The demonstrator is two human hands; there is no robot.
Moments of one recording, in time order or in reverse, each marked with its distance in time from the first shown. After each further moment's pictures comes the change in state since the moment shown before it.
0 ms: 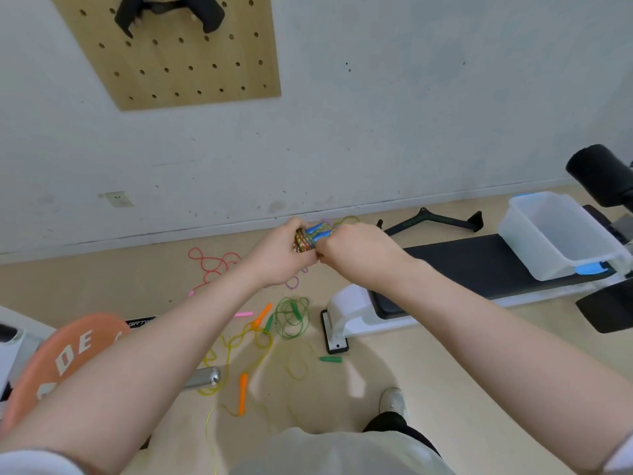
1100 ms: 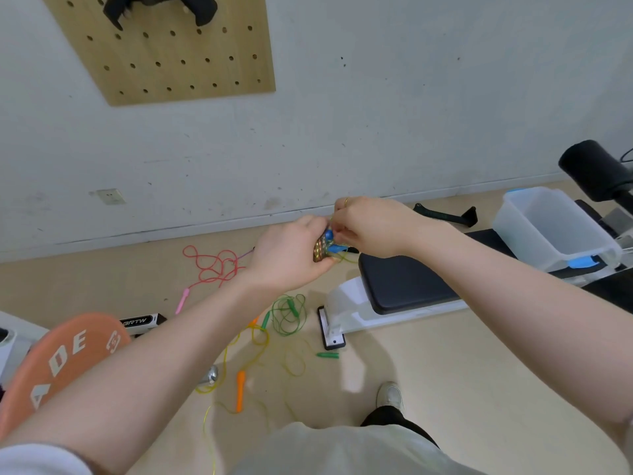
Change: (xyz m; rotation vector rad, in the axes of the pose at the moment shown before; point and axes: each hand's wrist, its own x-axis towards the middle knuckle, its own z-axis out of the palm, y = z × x) left_hand -0.007 0.020 0.011 0.637 0.172 0.272; right_hand 0.004 0.032 -0.025 0.152 -0.155 0.024
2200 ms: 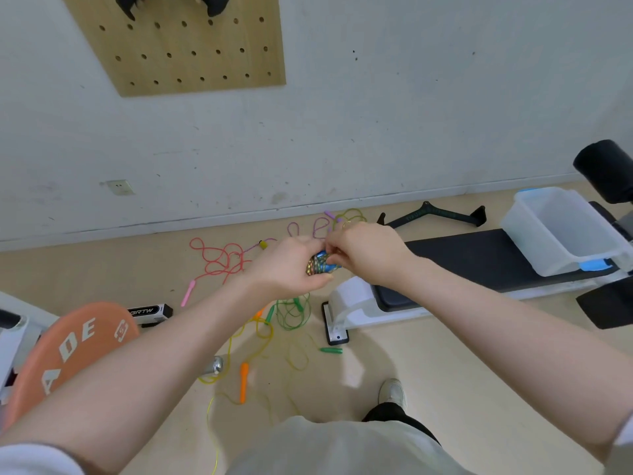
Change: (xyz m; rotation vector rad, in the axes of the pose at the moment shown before) left_hand -0.018 -0.019 0.012 -0.187 -0.275 -0.023; right_hand 0.005 -0.020 0.045 0.025 0.058 0.090
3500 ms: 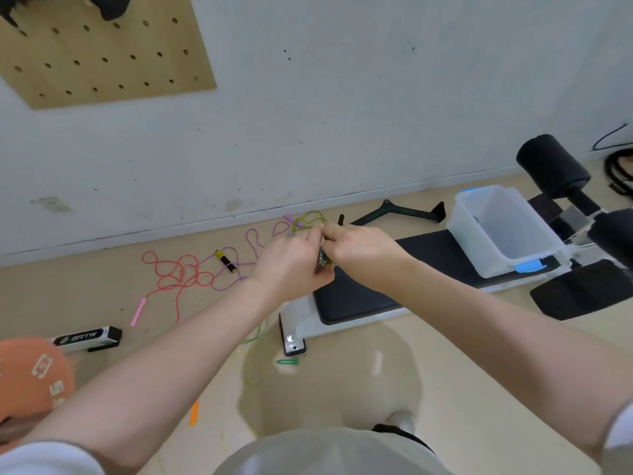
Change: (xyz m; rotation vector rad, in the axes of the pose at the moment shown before) left_hand 0.135 0.152 0.047 0.336 0.173 0.032; right_hand -0.055 0.178 -0.006 -0.219 0.183 -0.174
